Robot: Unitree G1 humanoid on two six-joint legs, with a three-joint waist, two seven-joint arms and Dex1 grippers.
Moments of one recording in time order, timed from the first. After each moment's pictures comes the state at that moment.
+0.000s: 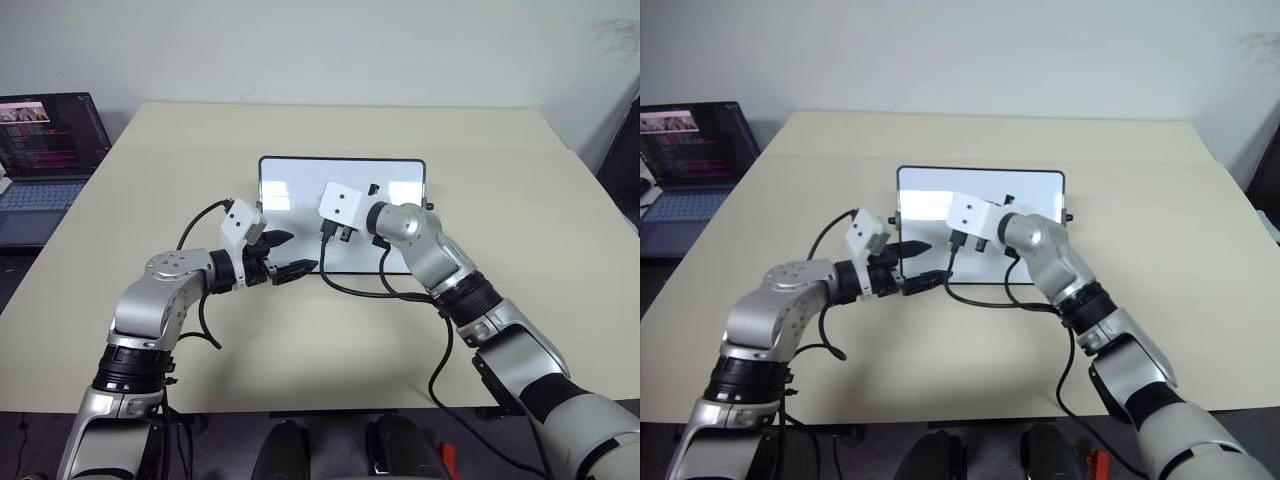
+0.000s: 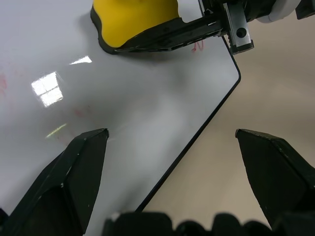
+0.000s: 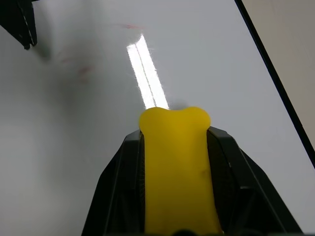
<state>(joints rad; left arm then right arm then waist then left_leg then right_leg) -0.47 0.60 -0.01 -0.04 -0.39 0.63 -0.89 -0.95 -0.22 0.45 0.38 -0.38 0.28 0.56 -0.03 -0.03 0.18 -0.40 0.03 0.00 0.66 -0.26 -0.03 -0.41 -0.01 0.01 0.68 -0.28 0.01</state>
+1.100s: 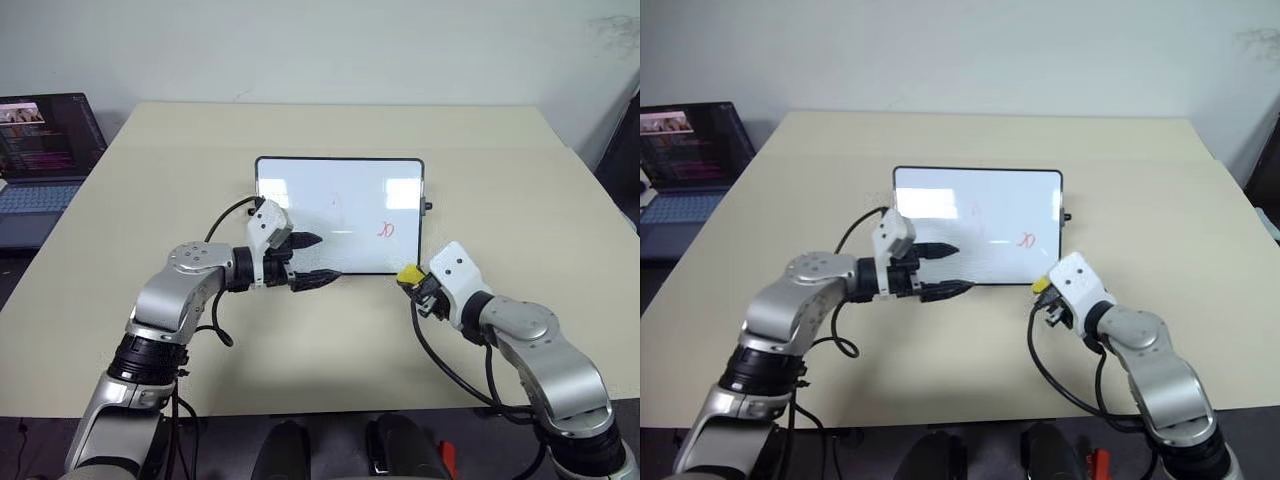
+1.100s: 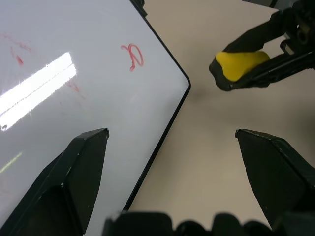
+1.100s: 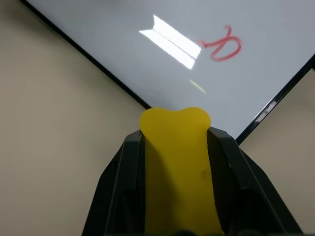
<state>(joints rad) -0.53 0.58 -0.12 -0.04 -0.38 0.57 -1.00 -0.25 -0.45 0.18 -0.68 -0.01 1.02 0.49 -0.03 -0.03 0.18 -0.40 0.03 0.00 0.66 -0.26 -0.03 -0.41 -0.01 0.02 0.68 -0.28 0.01</state>
